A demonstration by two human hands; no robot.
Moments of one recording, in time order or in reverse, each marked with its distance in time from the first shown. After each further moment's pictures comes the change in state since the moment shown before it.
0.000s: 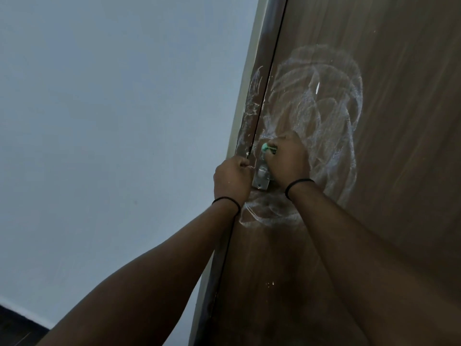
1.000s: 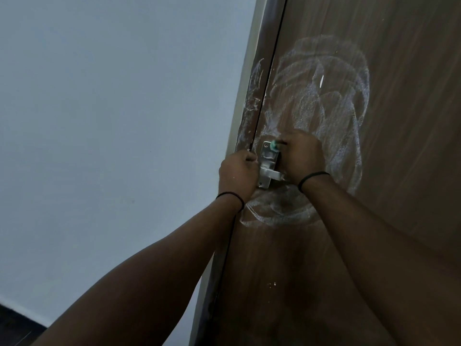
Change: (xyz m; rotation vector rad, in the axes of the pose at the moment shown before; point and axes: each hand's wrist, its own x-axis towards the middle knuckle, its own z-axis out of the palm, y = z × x) left_hand 0.012 -0.005 0.018 -0.001 -0.033 0.059; right_hand 0.014 0.021 -0.011 -0.137 -0.018 -0.135
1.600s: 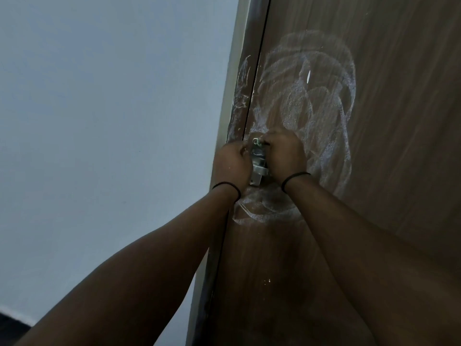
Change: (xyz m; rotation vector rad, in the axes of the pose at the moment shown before) left_hand 0.009 0.012 0.006 0.061 0.053 0.103; right_hand -0.008 -0.004 0.010 0.077 0.028 -0.048
